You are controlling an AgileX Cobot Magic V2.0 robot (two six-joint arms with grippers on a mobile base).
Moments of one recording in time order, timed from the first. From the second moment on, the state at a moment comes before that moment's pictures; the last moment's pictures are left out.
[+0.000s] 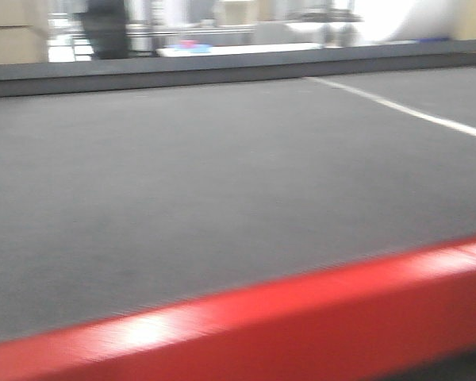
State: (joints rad) left arm -0.21 0.62 -0.86 0.02 0.68 -0.03; right arm 0.16 0.39 -0.74 0.10 0.54 -0.07
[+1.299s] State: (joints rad) left arm -0.21 0.62 -0.86 0.02 0.68 -0.03; right arm 0.16 0.39 -0.74 0.10 0.54 -0.07
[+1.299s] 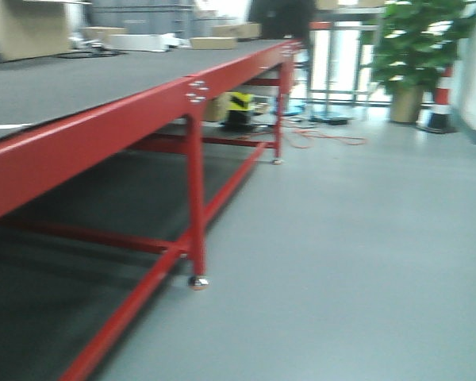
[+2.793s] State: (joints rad) left arm -0.21 0.61 -0.86 0.02 0.68 -0.03; right arm 0.16 0.38 -0.74 0.10 0.54 -0.07
